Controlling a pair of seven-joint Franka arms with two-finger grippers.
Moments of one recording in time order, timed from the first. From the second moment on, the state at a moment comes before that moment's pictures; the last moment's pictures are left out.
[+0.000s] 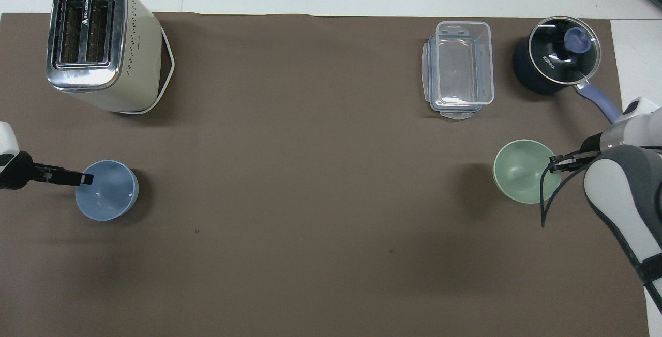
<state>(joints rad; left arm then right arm) 0.29 0.14 0.02 -2.09 -0.33 2.09 0.75 -0.15 0.04 -0.02 -2.04 0.03 2.01 -0.27</state>
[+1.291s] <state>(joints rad) 0.29 0.13 0.02 -2.14 -0.33 2.12 0.75 -0.14 0.02 -0.01 -1.93 0.08 1.86 -0.27</state>
